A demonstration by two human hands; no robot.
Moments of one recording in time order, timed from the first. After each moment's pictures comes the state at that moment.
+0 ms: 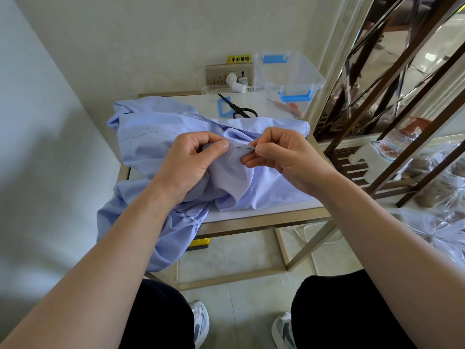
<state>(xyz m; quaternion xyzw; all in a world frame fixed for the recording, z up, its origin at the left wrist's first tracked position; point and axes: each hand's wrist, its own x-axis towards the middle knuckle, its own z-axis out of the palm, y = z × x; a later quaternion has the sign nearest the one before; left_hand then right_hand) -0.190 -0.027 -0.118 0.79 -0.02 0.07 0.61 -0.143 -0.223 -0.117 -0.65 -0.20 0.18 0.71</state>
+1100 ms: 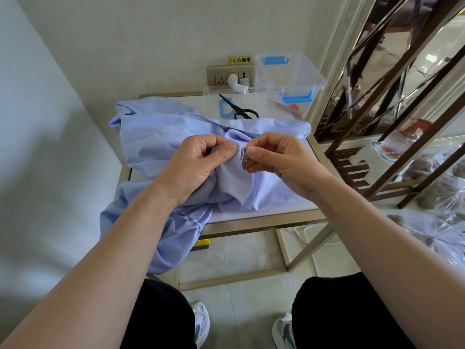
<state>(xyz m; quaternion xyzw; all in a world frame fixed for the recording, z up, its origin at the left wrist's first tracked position) -0.188 -0.024 -0.122 0.77 -0.07 0.01 0.63 -0.143 -0.220 -0.123 -0.66 -0.18 0.19 0.70</state>
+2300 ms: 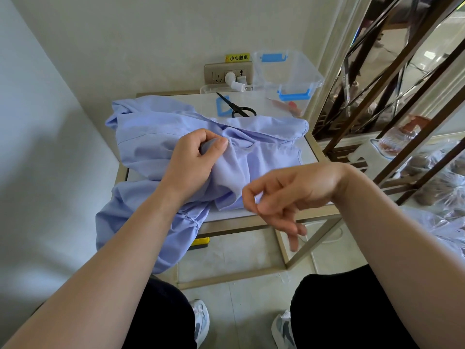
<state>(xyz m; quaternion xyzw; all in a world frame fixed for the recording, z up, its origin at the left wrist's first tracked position) -0.184 -0.031 -0.129 0.82 0.00 0.12 0.56 -0.156 -0.239 -0.091 -0.56 -0.33 0.62 0.43</state>
